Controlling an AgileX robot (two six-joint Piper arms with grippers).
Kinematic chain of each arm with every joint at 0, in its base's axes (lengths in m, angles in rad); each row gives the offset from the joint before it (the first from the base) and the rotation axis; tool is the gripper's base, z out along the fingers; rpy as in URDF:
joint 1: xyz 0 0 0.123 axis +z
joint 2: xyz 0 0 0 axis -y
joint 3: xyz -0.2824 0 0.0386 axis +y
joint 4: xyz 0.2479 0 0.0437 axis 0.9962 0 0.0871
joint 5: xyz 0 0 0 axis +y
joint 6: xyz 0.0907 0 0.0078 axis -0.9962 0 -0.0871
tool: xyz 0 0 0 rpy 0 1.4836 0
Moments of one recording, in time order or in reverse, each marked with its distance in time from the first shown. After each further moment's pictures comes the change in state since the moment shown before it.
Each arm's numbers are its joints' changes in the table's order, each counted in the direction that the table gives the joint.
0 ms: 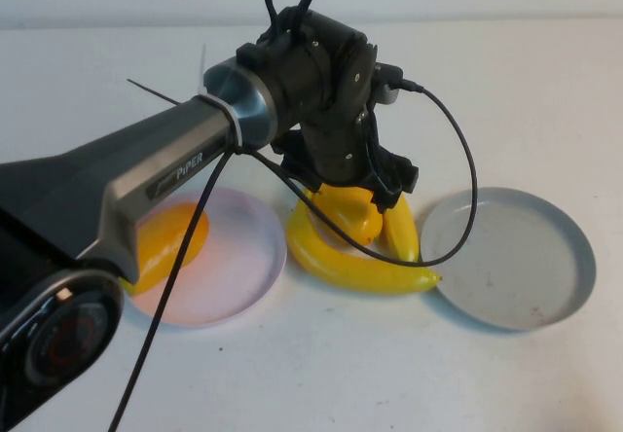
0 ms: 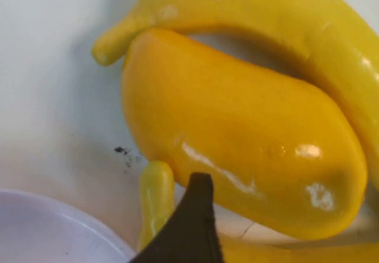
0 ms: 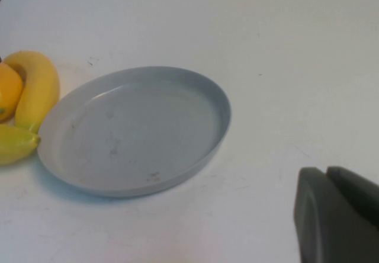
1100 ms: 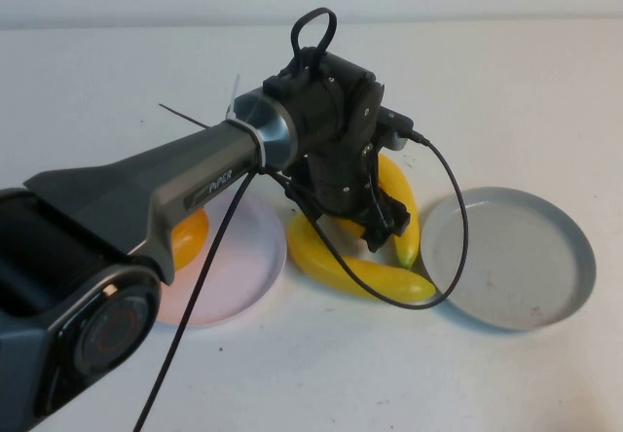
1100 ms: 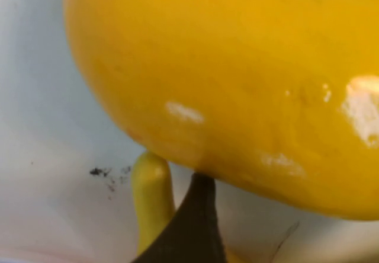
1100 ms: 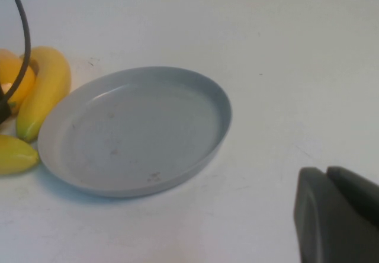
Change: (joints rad) right arm 0.000 0.000 0.000 0.002 0.000 0.000; left arm 0.000 -0.094 -0.004 -0.007 0.016 -0.193
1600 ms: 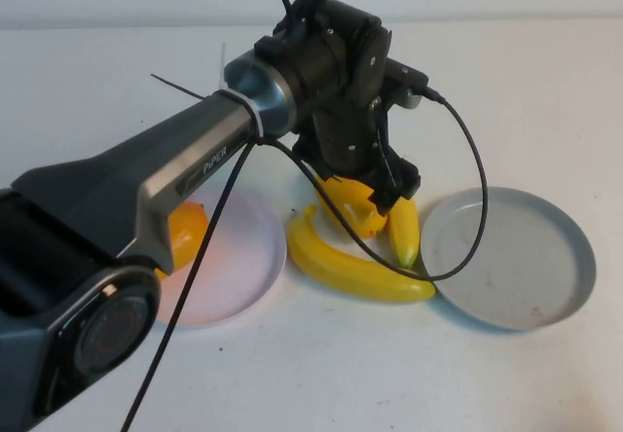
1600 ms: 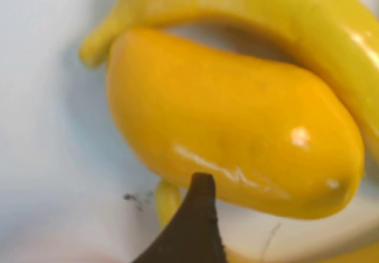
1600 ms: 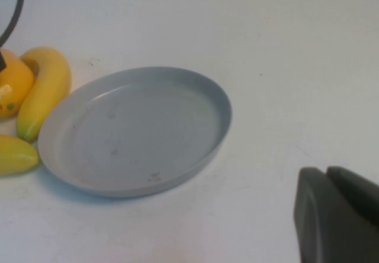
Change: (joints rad) right arm 0.000 0.000 0.000 0.001 0.000 0.000; left arm 0.000 0.000 -0.167 -0.004 0.111 -0.043
